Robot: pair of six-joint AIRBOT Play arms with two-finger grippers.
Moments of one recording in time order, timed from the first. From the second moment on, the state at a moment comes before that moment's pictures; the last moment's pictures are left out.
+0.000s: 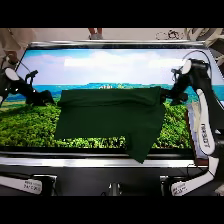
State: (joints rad) left arm 0.18 -1.61 1.48 1.31 -1.47 -1.49; right arm -0.04 -1.71 1.66 -1.44 1.59 1.67
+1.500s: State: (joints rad) left arm 0.09 -1.26 0.77 1.26 -1.06 -1.54; right arm -0.08 -1.27 0.67 -1.12 1.14 1.49
